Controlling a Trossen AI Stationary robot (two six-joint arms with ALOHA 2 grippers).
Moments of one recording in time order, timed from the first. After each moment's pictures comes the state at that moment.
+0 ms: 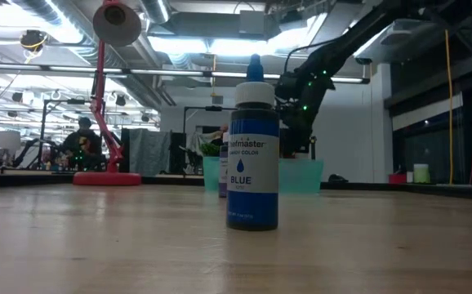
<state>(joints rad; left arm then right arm) 0.41 0.74 1.11 -0.57 0.25 -0.14 -0.79 2.01 1.57 -0.72 -0.15 -0.45</state>
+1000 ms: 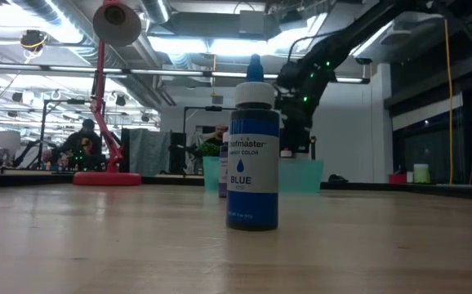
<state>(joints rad) 0.41 0.74 1.11 -0.57 0.25 -0.12 -0.79 1.95 1.57 -0.70 -0.13 -0.39</state>
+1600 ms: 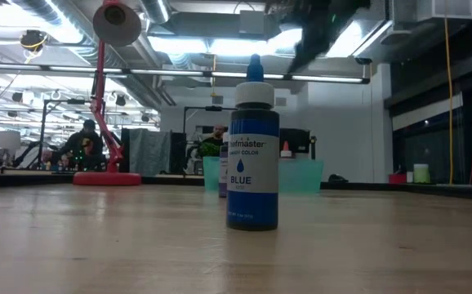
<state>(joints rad) 0.41 0.74 1.11 -0.58 0.27 -0.09 -0.58 1.54 1.57 -0.90 -0.23 -0.58</state>
